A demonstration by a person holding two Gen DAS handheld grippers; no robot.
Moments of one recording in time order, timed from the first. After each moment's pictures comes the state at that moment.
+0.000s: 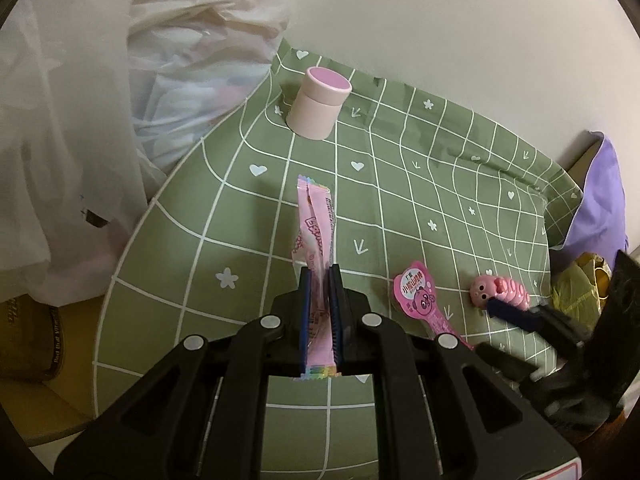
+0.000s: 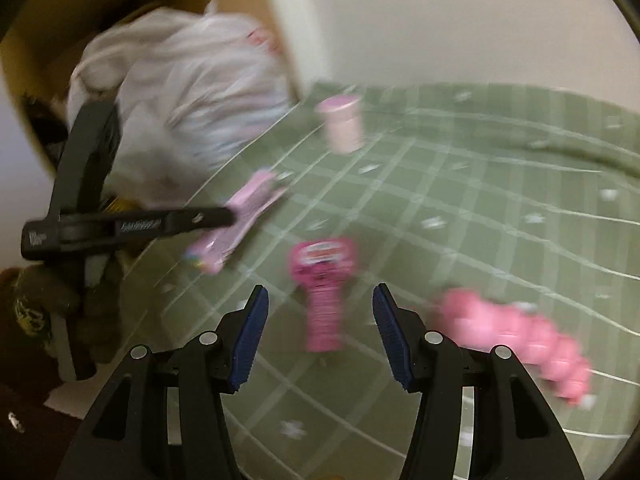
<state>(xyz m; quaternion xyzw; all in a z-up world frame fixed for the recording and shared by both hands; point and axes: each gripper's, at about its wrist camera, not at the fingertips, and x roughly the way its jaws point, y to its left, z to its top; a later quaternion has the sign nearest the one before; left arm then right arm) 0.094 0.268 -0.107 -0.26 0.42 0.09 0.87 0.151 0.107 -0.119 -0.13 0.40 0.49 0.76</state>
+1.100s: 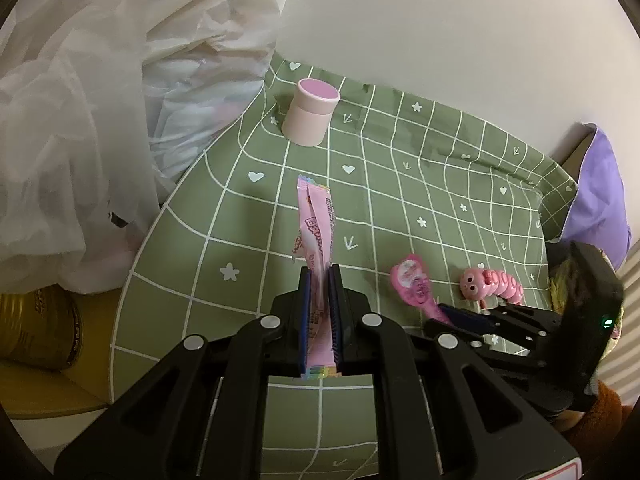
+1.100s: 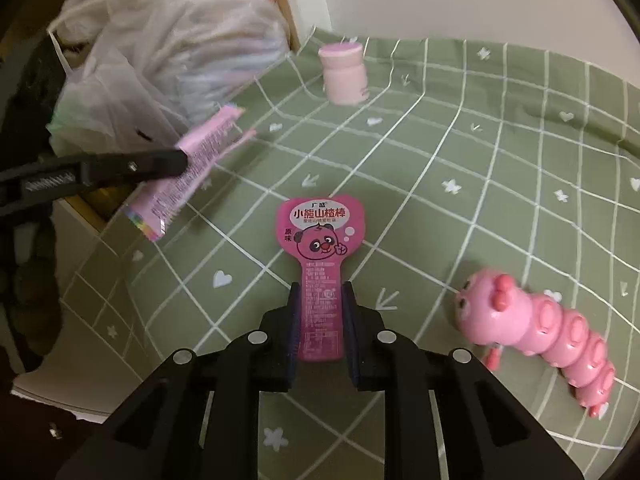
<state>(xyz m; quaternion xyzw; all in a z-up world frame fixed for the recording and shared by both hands) 0.082 0.258 -0.085 -0.24 0.41 0.10 0.87 0.160 0.104 -0.131 -0.15 0.43 0.47 0.75</state>
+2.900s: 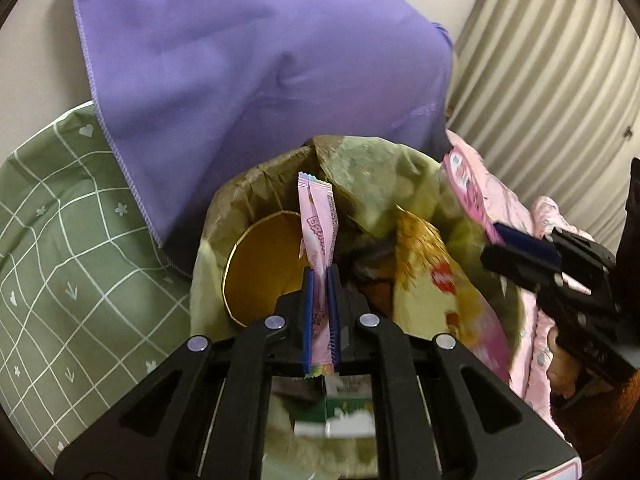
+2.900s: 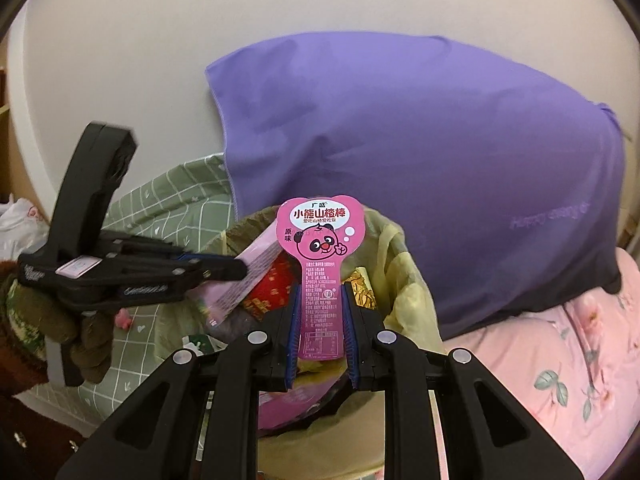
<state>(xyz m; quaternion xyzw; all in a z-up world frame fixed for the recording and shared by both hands) 0.321 -0.220 -0.022 -0.01 0.44 -0.32 0.84 0.233 -0.354 -0.004 -0.02 0.33 0.15 0.93</state>
